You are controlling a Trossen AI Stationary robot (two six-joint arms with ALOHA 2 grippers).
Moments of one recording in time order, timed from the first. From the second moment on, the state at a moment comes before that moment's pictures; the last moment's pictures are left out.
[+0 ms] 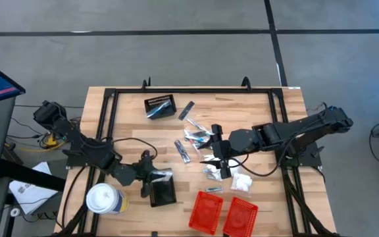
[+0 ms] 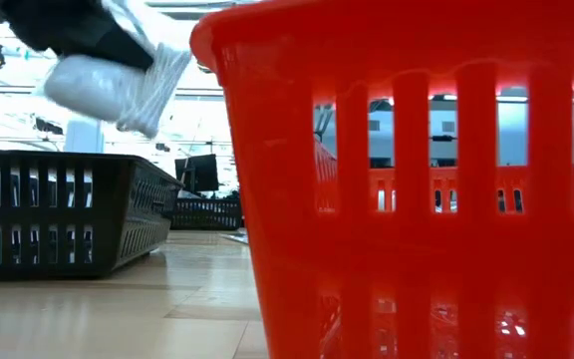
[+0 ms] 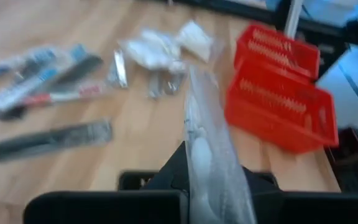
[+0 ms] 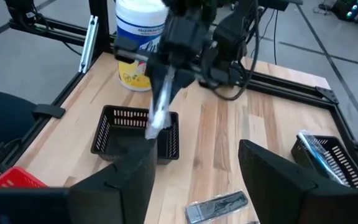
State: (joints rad) left arm -0.61 1.24 0.58 0.08 -0.55 -0.54; right arm 0.29 1.40 1.28 -0.36 0.19 -0.10
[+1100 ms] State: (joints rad) left arm -0.45 1.38 0.58 0.03 -0.45 -0.45; right arm 0.29 1.40 1.28 -0.37 0.18 -0.10
